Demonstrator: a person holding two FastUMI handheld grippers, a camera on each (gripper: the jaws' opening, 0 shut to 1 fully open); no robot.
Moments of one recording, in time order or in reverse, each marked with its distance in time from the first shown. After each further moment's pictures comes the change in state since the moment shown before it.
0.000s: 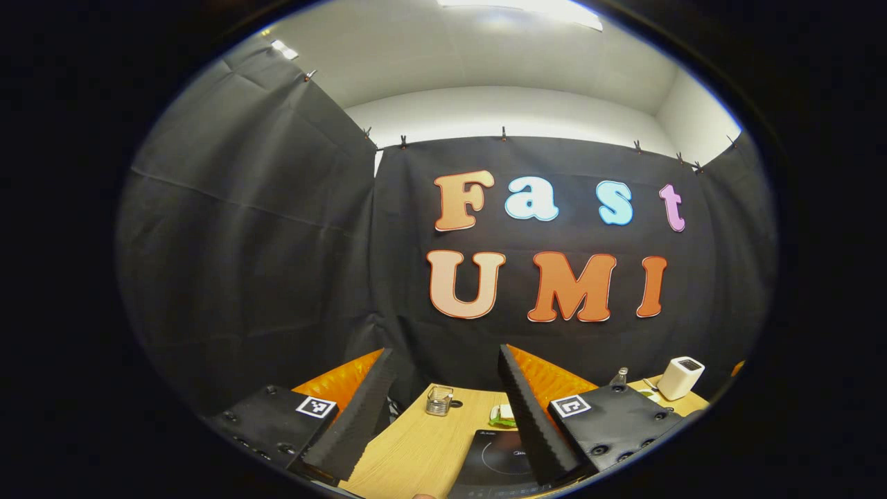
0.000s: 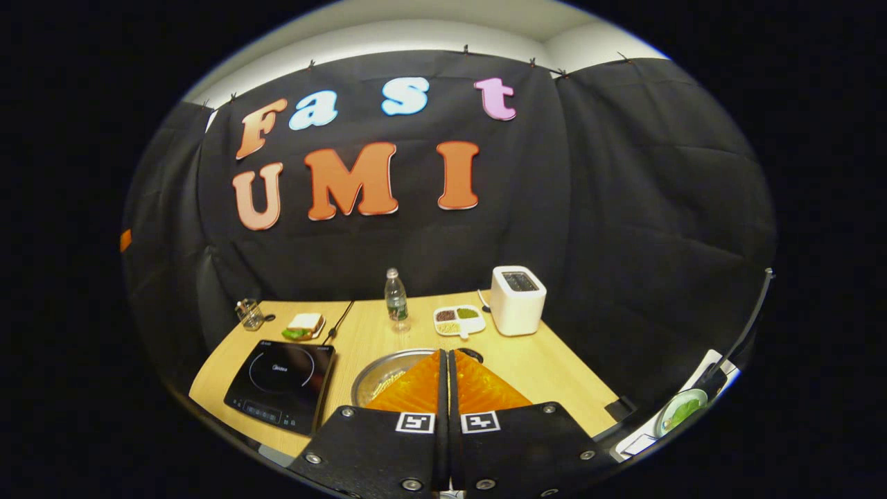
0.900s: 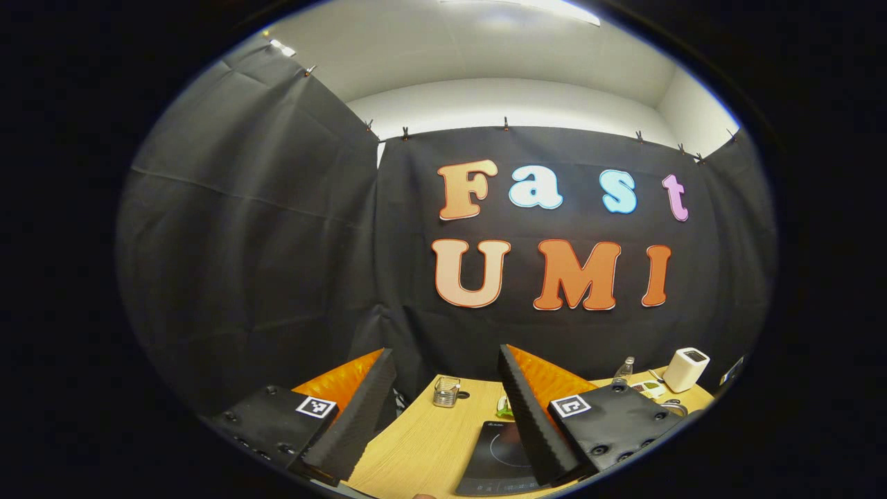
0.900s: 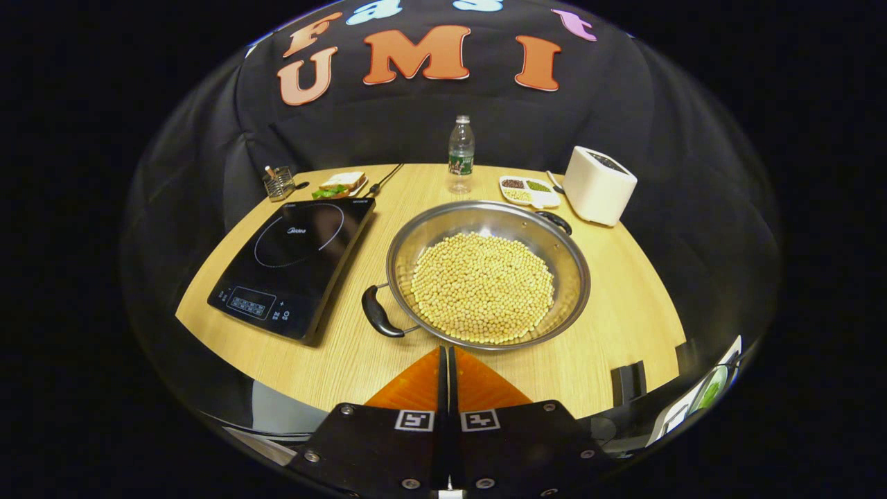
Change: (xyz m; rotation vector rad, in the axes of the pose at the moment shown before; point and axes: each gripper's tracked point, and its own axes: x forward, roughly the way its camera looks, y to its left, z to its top) left arm -0.003 0.015 -0.017 0.009 0.038 0.019; right arm 0.039 0.071 -0.195 -0.160 0.451 0.159
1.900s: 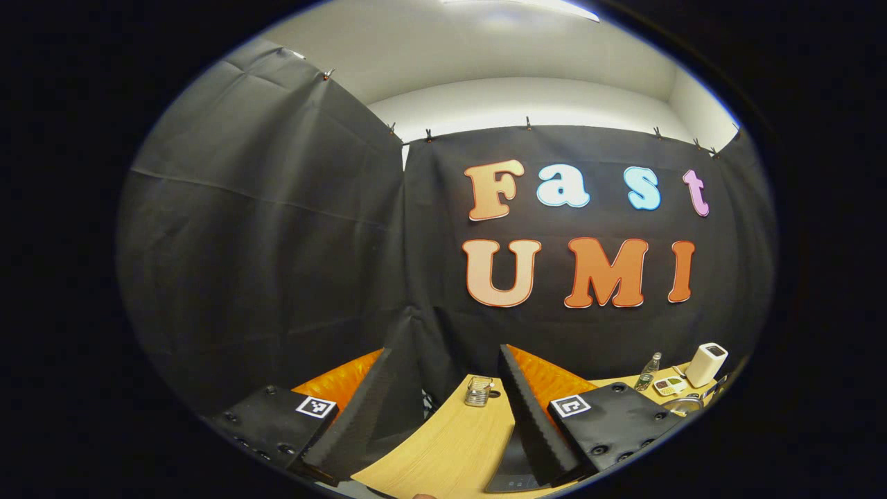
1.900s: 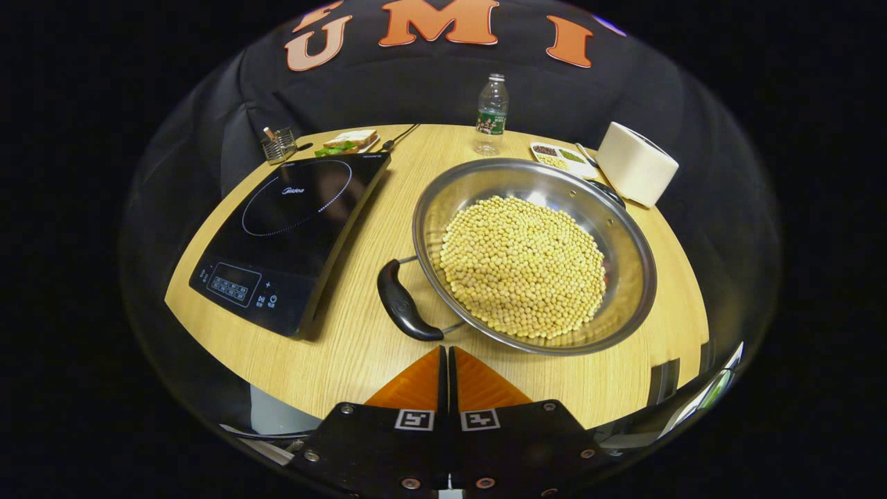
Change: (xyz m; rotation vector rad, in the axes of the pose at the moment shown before) left arm -0.014 0.063 0.001 0.024 -0.011 0.118; right arm 0.054 0.039 -0.011 -0.059 0.119 0.008
